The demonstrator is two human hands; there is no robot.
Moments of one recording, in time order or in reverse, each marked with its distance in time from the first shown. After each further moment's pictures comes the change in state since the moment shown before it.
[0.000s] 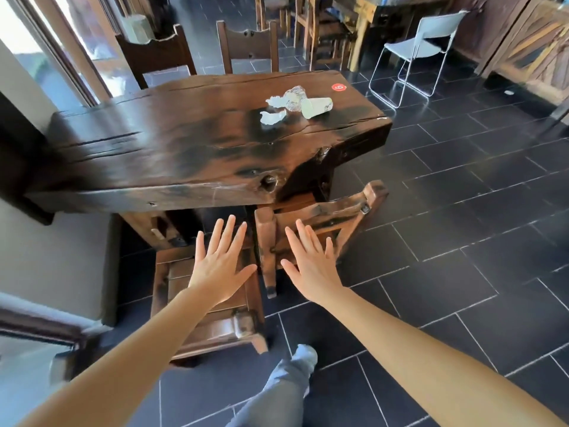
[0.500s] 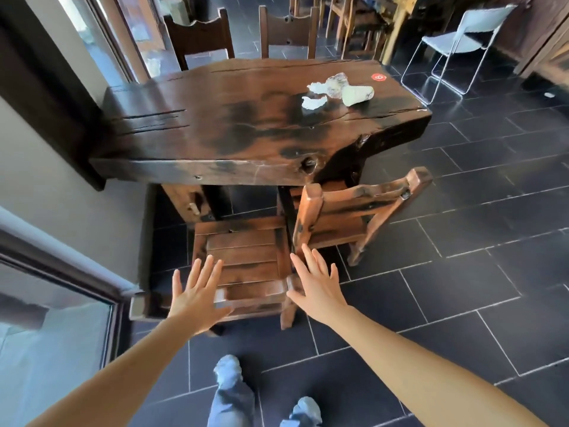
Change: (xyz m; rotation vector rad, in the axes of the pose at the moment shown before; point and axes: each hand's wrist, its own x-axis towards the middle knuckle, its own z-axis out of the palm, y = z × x) left_hand -0.158 -0.133 0.052 0.036 -0.291 -0.214; right_hand -0.070 -0.108 0.069 -0.021 -0.244 -0.040
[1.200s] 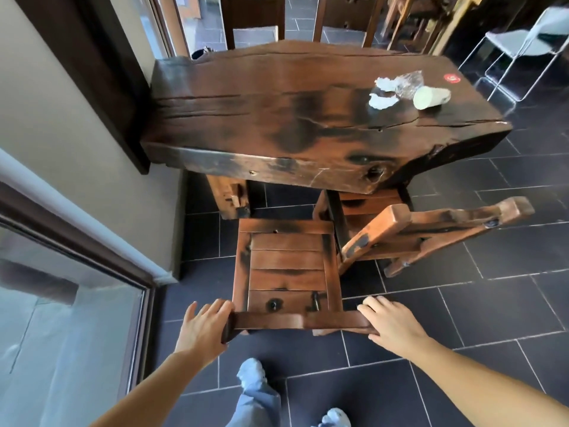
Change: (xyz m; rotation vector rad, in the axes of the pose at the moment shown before) left_hand 0.012 -0.173 0.044 -0.143 0.021 0.070; right_hand 0.063 -0.023 0.033 -0.441 -0.225 -0.154
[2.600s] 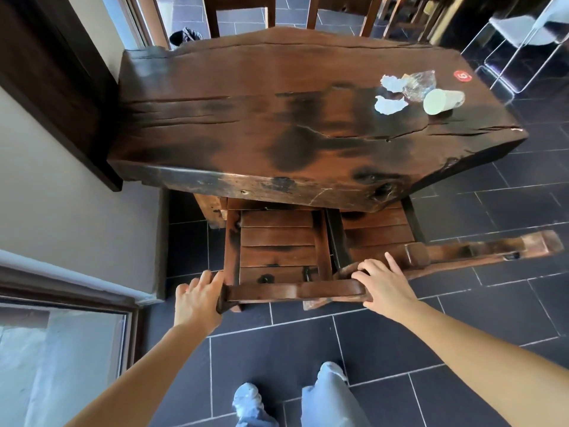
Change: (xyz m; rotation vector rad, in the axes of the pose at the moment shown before) left_hand 0.179 -0.041 -0.052 -0.026 0.010 -0.124; right_hand 0.168 0.070 -0.065 -0.050 0.034 0.027
